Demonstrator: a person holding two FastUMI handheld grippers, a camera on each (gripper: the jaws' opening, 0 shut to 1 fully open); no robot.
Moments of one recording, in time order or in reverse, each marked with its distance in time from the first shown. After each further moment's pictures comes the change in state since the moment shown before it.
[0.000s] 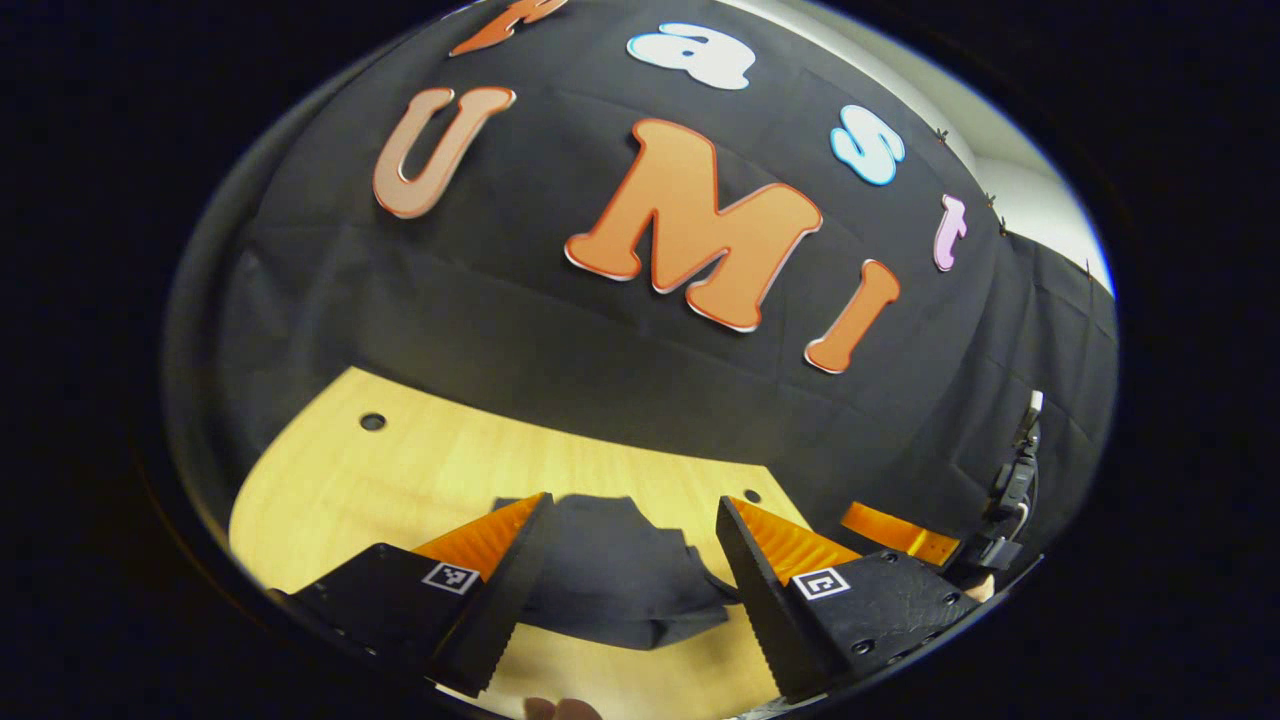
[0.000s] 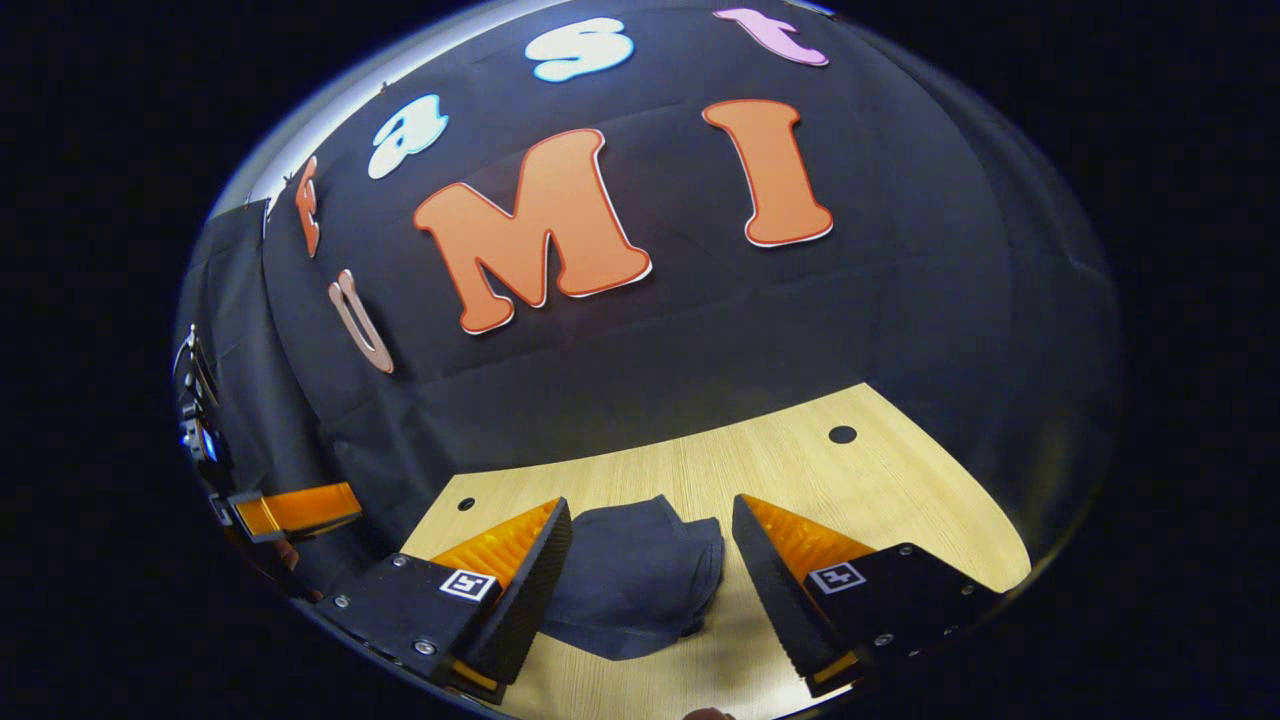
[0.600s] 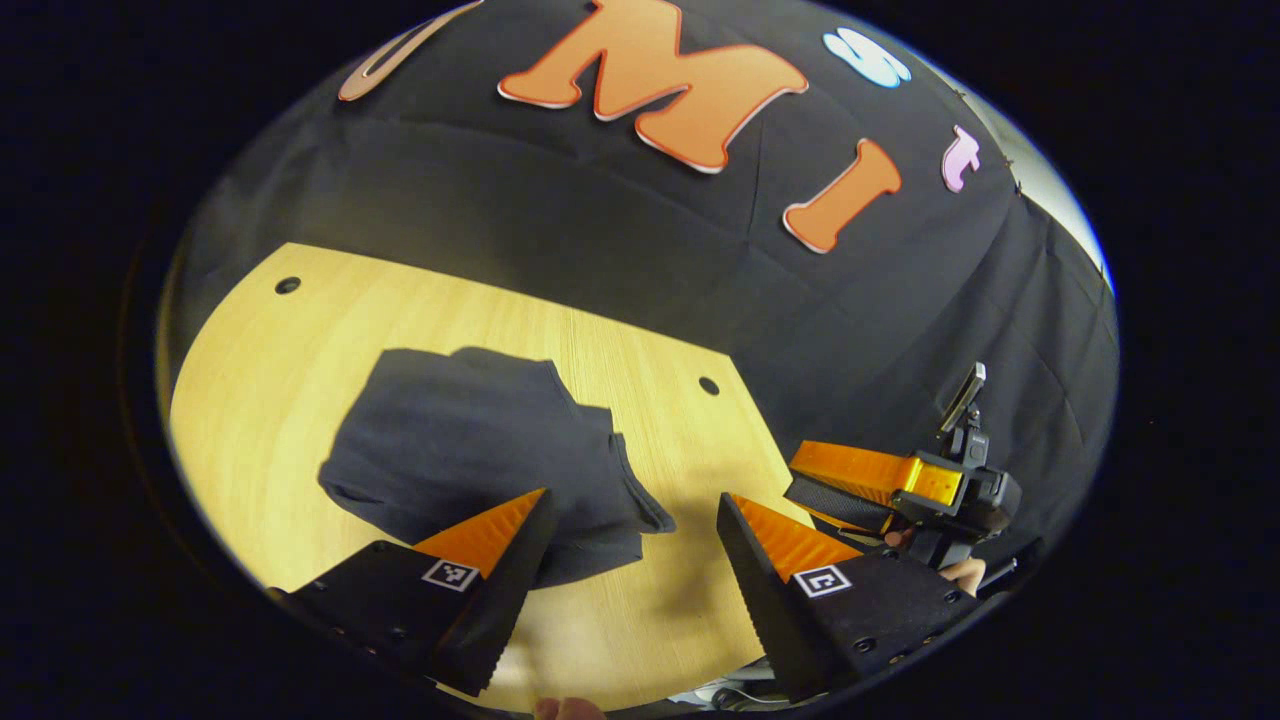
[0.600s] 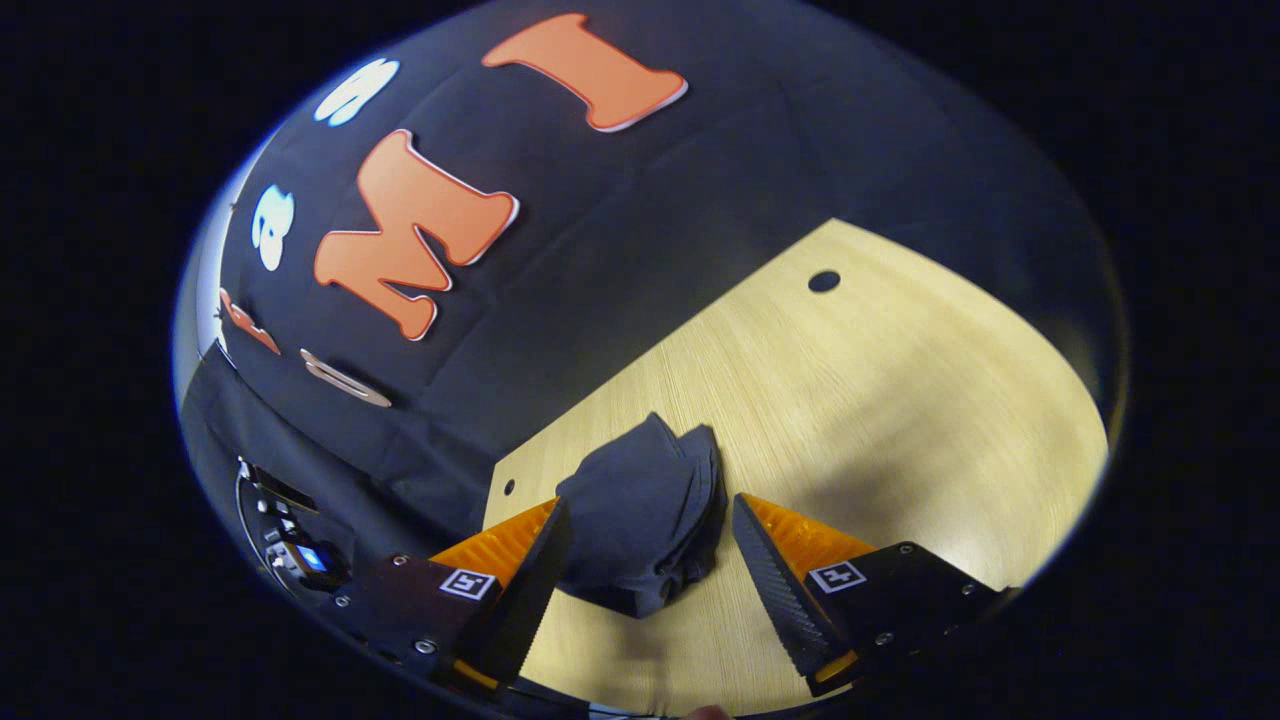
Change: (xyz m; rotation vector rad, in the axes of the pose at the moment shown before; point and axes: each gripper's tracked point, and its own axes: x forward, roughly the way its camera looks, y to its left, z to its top) left arm 0.053 -0.110 -0.142 -0.084 0.327 -0.110; right arm 0.029 -0.073 -0.059 0.382 0.236 0.069
